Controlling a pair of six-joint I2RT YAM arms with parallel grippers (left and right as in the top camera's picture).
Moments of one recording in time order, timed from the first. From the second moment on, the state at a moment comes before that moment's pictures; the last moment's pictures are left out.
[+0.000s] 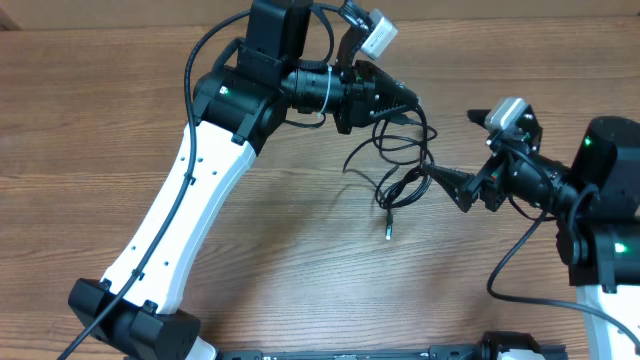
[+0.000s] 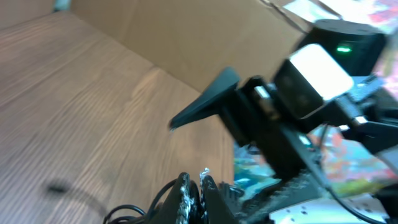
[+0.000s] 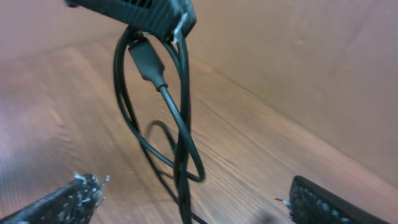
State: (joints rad) left arm -0.46 1.72 1.84 -0.64 1.09 -0.12; right arm -0.06 1.01 1.13 -0.64 -0.86 -0.49
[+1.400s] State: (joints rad) left arm -0.40 1.71 1.84 -0.83 0.72 -0.19; right arm -0.06 1.08 1.12 -0.63 -0.95 -0.46
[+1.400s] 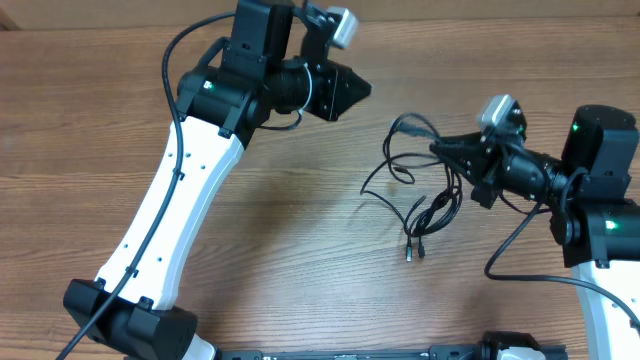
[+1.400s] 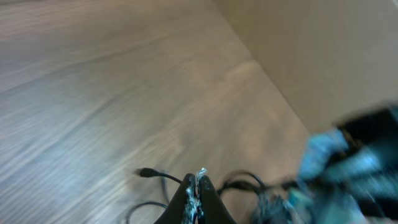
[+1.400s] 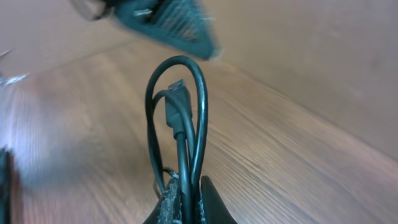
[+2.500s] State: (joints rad) left arm -0.46 1.71 1.84 -0.76 1.10 0.12; right arm -0.06 1.08 1.12 -0.31 -1.07 0.30
